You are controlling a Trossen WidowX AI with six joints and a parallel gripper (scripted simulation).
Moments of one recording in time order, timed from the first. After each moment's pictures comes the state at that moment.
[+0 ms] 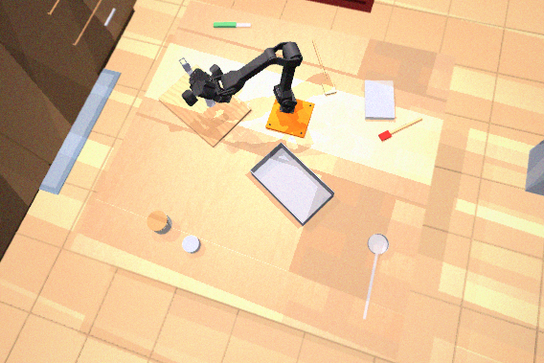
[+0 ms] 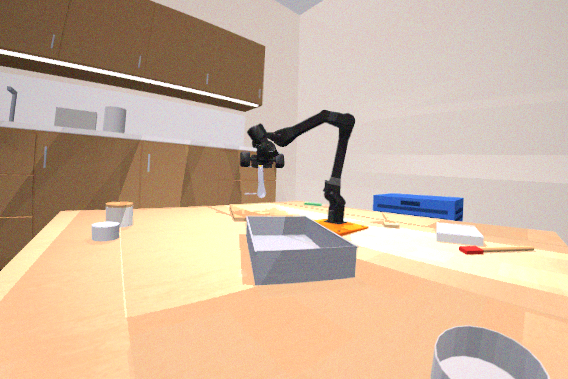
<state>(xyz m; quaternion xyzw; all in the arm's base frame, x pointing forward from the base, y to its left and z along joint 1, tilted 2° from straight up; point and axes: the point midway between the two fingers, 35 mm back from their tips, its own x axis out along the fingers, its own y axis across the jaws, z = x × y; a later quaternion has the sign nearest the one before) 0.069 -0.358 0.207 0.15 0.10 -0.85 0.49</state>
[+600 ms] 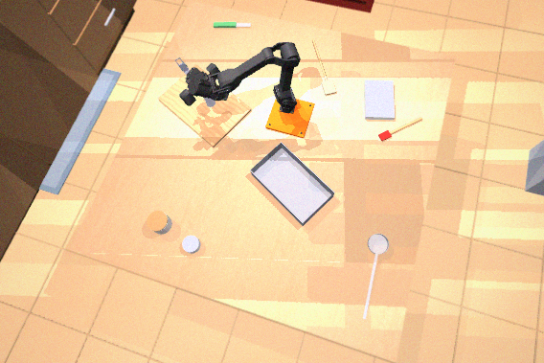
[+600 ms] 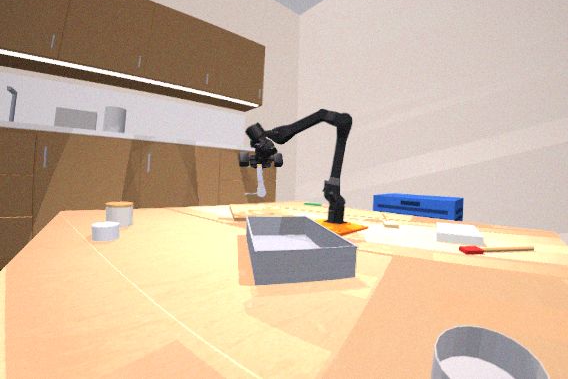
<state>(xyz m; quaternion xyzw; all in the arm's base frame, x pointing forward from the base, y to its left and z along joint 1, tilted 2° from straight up) 0.070 -0.366 0.206 0.17 0.13 -0.85 0.49</state>
